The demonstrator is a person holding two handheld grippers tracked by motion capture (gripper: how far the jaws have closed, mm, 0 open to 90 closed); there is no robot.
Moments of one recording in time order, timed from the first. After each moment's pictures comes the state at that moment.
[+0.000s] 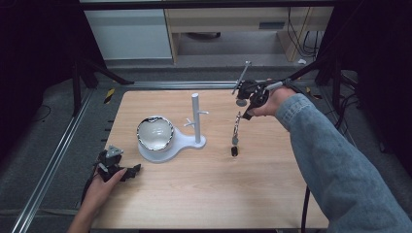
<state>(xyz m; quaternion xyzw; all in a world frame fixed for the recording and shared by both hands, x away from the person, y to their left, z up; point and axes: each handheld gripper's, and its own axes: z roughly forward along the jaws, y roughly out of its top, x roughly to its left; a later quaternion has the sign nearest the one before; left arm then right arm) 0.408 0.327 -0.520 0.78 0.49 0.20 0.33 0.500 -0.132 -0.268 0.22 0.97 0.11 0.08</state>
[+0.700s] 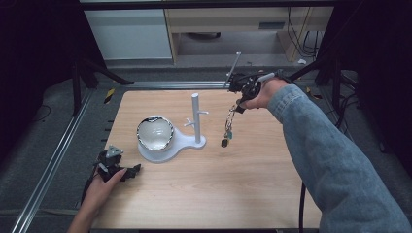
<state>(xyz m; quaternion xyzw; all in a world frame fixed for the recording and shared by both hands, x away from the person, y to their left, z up) 0.408 0.327 -0.520 0.78 0.49 0.20 0.33 0.507 -0.111 -0.248 0.20 0.97 0.11 0.09</state>
